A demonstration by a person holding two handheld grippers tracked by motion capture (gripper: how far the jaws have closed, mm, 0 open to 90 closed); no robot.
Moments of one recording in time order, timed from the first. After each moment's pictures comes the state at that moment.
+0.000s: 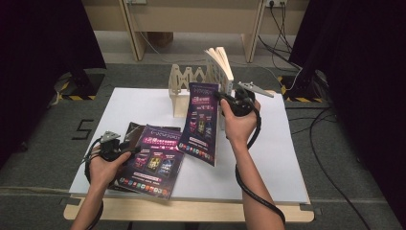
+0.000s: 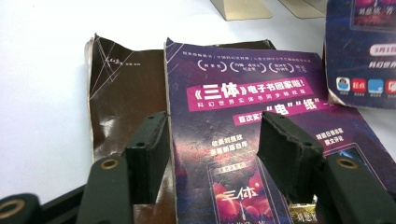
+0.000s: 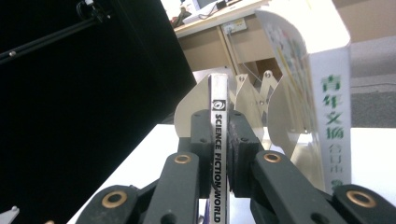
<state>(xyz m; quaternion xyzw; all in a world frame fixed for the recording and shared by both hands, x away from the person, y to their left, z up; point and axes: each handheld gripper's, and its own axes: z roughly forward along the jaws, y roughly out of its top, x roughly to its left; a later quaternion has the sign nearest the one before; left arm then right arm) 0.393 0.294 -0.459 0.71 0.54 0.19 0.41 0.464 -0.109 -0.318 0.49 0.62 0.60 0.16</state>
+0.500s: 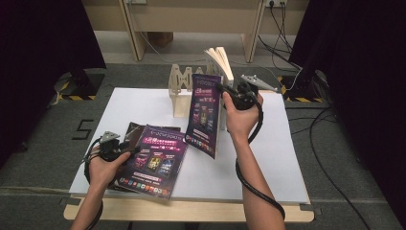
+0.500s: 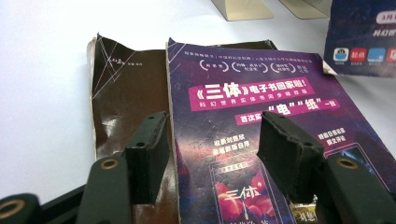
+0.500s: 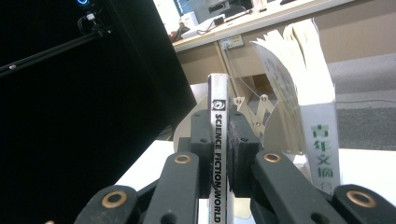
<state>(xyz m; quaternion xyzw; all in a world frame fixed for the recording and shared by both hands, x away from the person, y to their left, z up) 0.393 0.295 -0.460 0.71 0.54 0.19 0.42 0.469 -0.110 -0.301 0.48 0.60 0.61 0.18</state>
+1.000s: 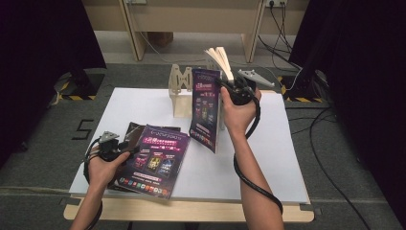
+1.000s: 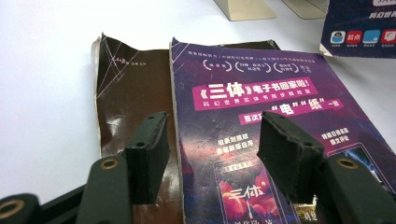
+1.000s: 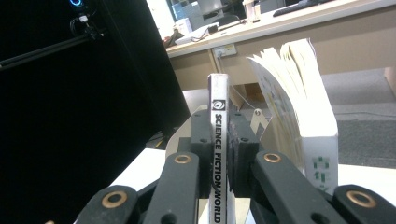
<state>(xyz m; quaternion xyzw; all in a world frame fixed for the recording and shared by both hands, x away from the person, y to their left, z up) 0.393 0.297 -0.460 0.71 0.54 0.19 0.42 0.477 -0.104 -0.293 0.48 0.60 0.60 0.21</state>
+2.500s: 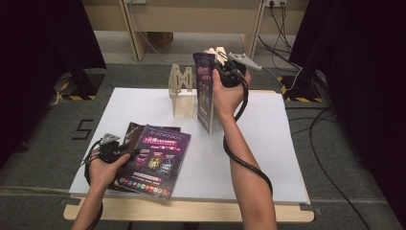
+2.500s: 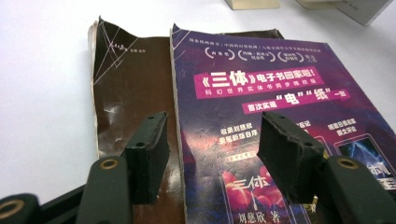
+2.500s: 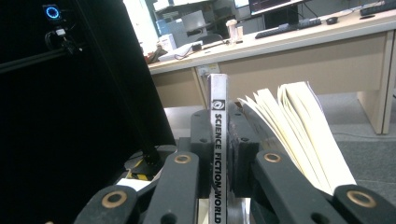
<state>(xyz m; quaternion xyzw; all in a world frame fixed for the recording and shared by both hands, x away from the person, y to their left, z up) 0.392 0.298 -0.470 0.71 0.54 0.18 0.41 0.525 -0.078 -0.278 0.48 0.58 0.60 0.26</state>
